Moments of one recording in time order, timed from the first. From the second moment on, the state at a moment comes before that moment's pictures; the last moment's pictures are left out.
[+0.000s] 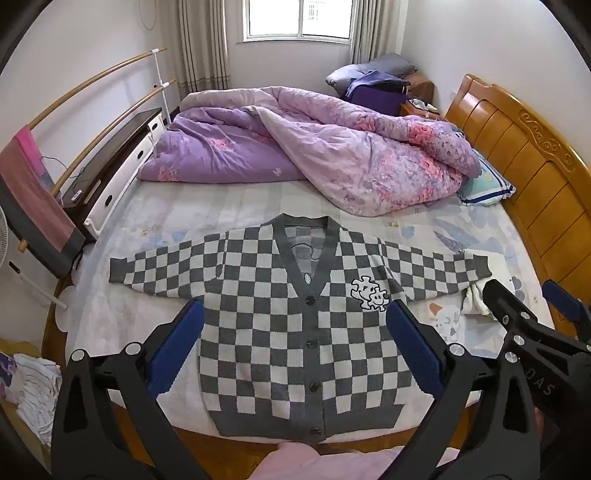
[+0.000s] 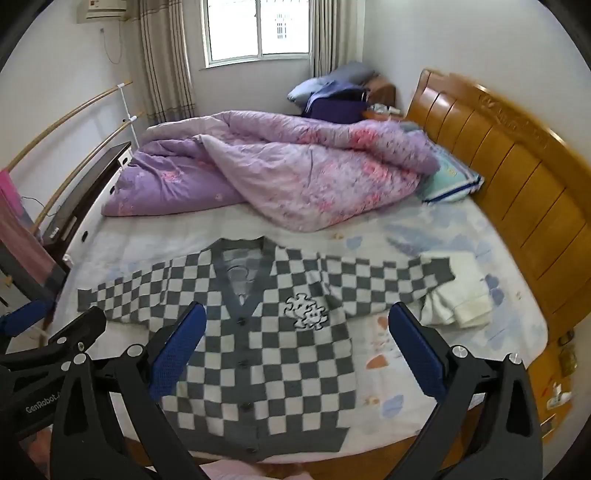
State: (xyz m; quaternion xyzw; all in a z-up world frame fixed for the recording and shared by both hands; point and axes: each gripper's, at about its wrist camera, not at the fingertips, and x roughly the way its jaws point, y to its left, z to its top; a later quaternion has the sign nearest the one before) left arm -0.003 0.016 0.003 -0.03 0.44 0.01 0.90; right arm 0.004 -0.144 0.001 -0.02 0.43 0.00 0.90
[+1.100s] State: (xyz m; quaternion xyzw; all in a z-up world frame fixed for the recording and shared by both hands) left arm -0.002 0.002 -0.006 -0.02 0.45 0.02 0.89; right arm 0.003 -0.160 -0.012 0.02 0.44 0.01 0.90
